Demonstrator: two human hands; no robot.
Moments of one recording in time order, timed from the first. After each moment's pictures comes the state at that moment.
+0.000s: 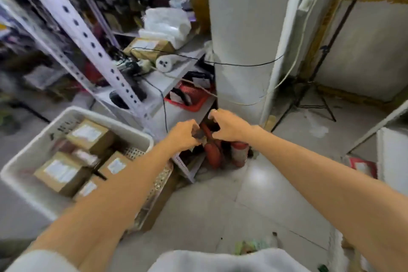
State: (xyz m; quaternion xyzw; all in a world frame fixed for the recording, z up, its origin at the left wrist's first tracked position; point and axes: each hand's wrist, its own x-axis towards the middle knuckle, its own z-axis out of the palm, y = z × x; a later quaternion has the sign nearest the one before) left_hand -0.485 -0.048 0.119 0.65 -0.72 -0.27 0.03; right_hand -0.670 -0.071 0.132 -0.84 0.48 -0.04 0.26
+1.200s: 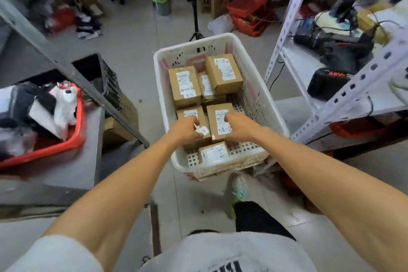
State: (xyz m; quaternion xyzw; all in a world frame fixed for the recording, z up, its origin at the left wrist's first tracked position) left_hand -0.140 0.116 0.039 0.89 -0.32 -0.31 0.13; right_hand -0.250 -0.050 0.032 -0.94 0.16 0.20 0.21
